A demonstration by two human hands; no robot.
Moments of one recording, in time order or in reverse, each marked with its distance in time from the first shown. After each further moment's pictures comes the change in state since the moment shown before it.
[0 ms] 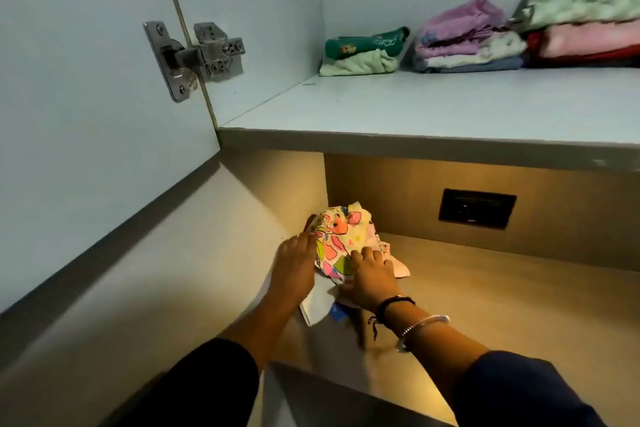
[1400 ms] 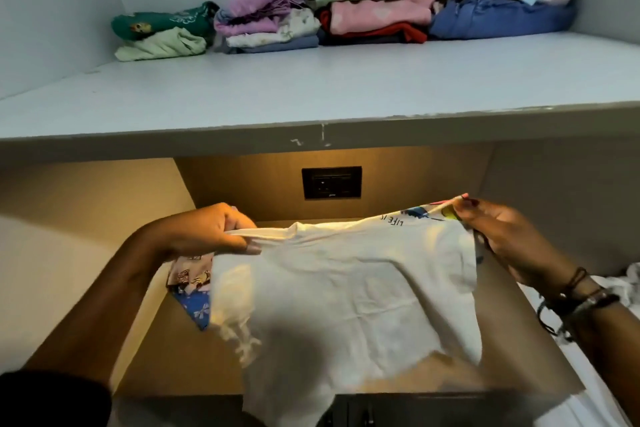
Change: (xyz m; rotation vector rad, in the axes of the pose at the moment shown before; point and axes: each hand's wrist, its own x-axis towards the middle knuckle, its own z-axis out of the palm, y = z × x) left_hand 0.056 0.136 -0.162 -0.799 -0.887 0.356; right_hand -0.218 0.296 -0.229 1.061 0.259 0.223
